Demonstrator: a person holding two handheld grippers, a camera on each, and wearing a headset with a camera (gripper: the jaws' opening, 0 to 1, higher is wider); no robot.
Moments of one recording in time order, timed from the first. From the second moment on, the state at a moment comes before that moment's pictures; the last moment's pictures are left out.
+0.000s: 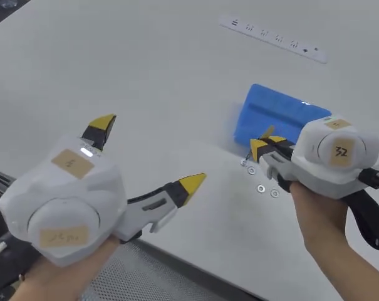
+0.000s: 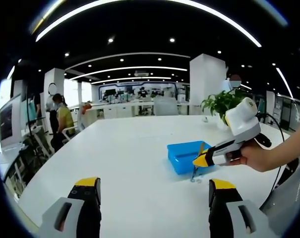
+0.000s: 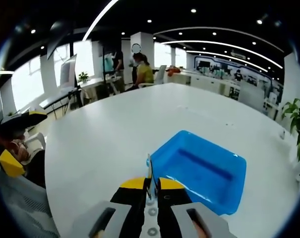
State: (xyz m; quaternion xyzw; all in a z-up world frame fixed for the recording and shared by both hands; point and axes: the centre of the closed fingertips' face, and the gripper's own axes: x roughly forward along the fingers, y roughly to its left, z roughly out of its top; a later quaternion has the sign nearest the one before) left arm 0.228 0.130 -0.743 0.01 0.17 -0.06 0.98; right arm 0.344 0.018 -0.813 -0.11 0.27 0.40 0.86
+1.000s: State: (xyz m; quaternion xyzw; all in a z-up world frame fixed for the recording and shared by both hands) left arm 0.227 0.113 -0.764 0.03 0.22 -0.10 0.97; right arm 0.337 0.012 -0.824 -0.16 0.28 0.41 0.85
